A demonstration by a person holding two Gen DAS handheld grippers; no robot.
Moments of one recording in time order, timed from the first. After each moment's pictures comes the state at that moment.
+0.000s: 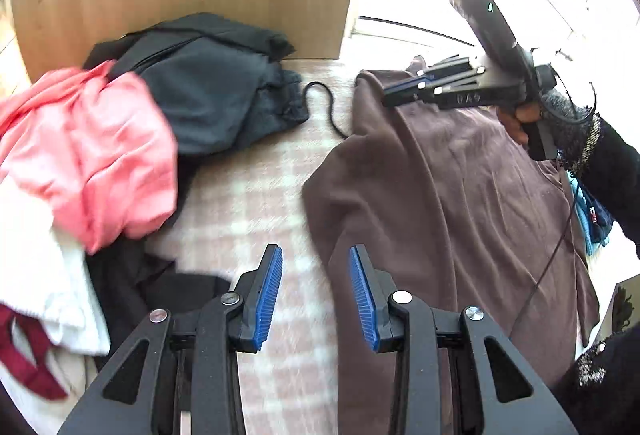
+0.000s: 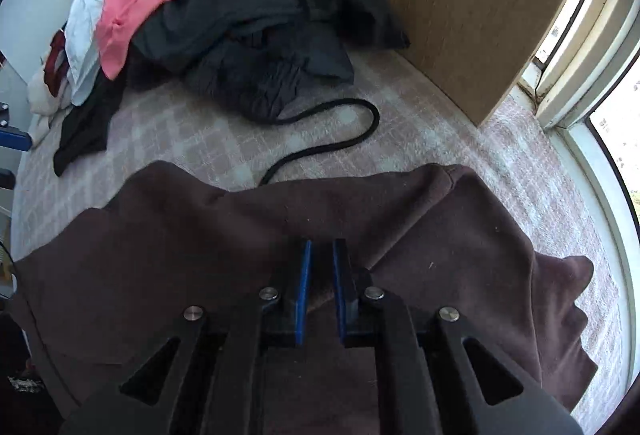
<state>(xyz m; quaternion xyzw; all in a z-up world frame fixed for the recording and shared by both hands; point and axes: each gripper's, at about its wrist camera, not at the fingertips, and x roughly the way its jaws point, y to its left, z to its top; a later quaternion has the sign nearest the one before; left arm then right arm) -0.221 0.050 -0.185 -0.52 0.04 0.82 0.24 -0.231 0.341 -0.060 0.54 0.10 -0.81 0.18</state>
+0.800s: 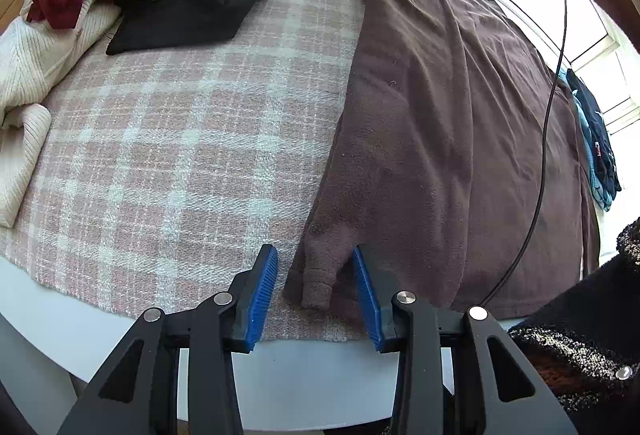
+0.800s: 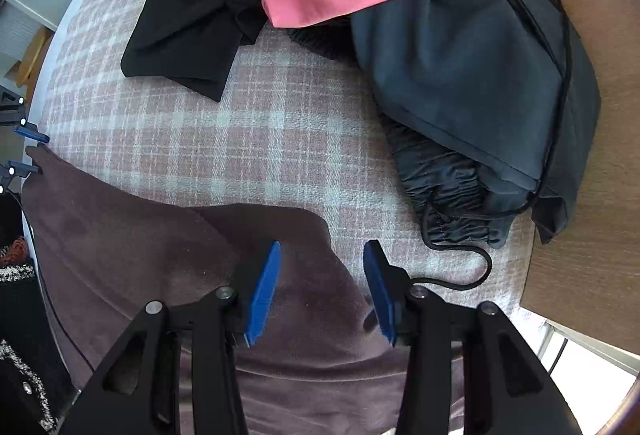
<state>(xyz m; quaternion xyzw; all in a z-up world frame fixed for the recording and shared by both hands) -0.032 -0.010 -0.259 -0.62 0.00 0.77 0.16 -0.266 0.159 -0.042 0.61 0.36 -0.62 0.34</state>
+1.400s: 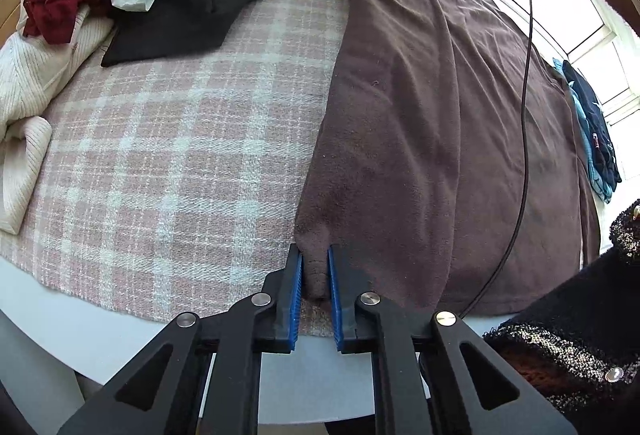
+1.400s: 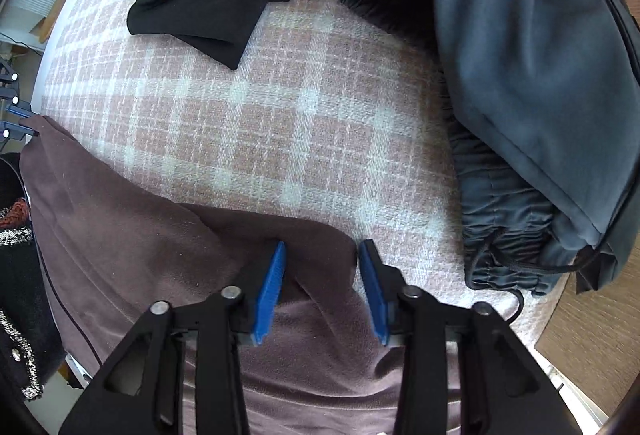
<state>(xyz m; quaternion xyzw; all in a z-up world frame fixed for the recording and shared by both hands) -0.033 -0.001 -0.250 -0.62 0.00 0.77 0.17 -0.261 0.158 -0.072 0.63 0.39 -0.55 0.40</state>
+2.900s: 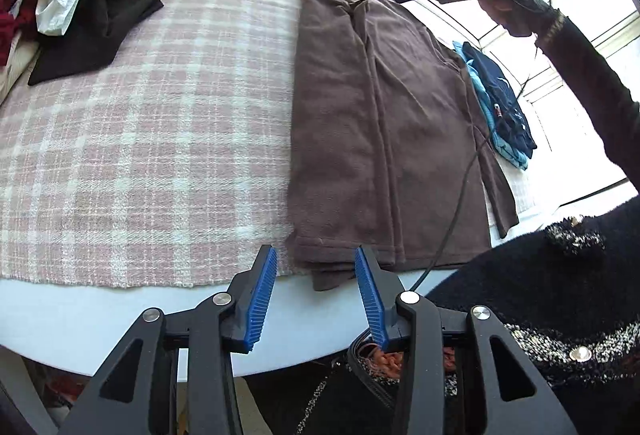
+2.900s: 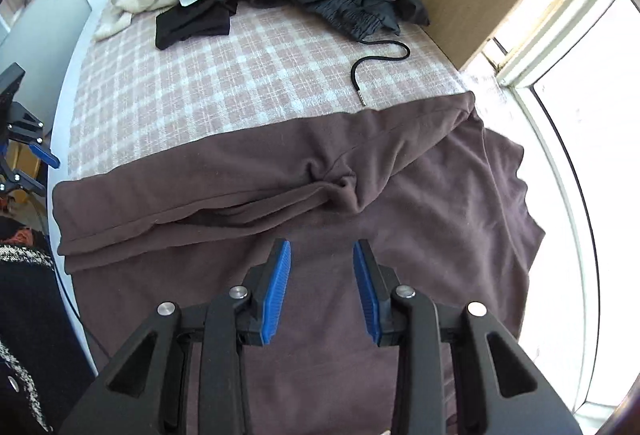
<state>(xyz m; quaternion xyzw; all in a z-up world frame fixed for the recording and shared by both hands) 0.008 0.031 -0.214 -0.60 -0.05 0.74 0.31 -0.040 0.357 0.043 0.58 0.16 -0.78 0.18</state>
